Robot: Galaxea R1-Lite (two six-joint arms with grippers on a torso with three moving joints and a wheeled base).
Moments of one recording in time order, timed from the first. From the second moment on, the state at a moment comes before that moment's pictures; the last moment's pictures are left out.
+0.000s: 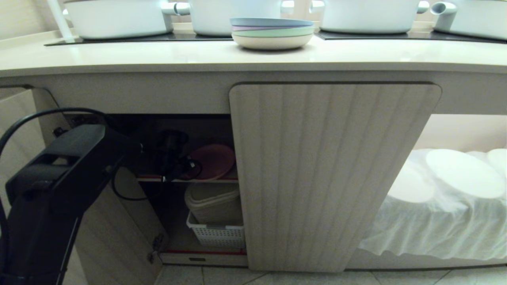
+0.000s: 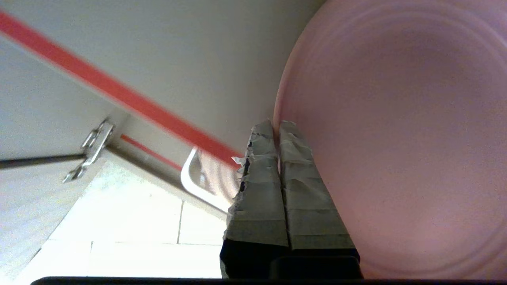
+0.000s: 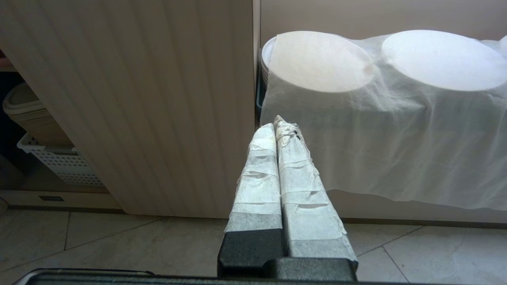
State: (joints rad) left arm -0.12 2.45 -1.58 -0.09 0.22 -0.62; right arm 0.00 0.00 0.00 0.00 0.00 0.01
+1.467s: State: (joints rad) left arm -0.13 2.23 -1.24 -0.11 0.22 -0.67; right arm 0.00 0.00 0.00 0.00 0.00 0.01
